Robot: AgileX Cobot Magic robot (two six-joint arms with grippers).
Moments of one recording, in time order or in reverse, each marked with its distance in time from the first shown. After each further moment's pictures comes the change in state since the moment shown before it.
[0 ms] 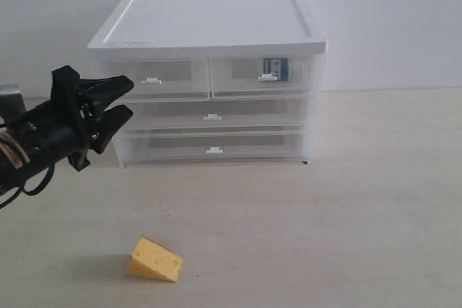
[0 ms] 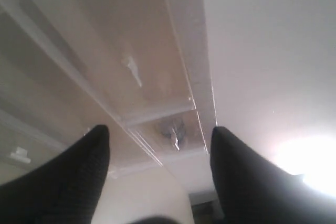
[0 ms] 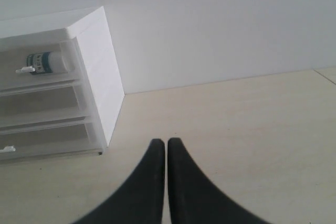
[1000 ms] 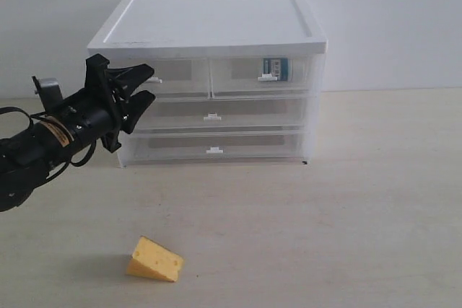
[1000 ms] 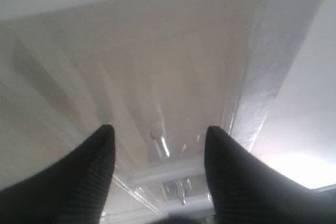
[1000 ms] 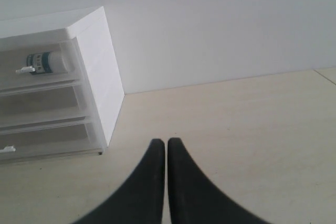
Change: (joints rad) left arm -0.050 0.207 -0.243 -0.084 -0.004 -0.069; right arm 0.000 0.000 0.000 0.000 0.000 0.000
